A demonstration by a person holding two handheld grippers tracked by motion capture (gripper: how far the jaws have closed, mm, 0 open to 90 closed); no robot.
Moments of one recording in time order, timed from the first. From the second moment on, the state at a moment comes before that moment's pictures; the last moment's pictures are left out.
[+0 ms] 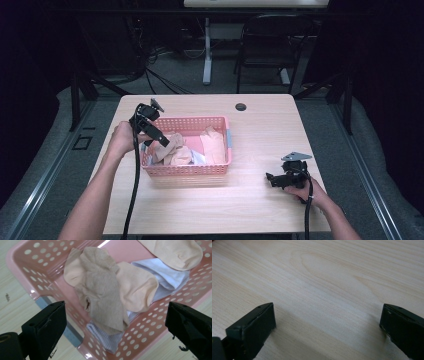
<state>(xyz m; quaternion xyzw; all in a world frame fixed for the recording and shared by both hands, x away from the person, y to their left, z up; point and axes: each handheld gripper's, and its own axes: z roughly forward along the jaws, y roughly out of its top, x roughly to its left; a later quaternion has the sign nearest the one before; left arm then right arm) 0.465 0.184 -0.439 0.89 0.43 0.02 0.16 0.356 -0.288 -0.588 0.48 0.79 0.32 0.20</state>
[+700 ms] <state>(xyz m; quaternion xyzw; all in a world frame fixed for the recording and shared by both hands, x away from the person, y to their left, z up) 0.479 0.173 -0.491 0.89 0.43 -0.01 0.13 0.356 -0.288 -0.588 0.48 0.79 0.32 0.20</state>
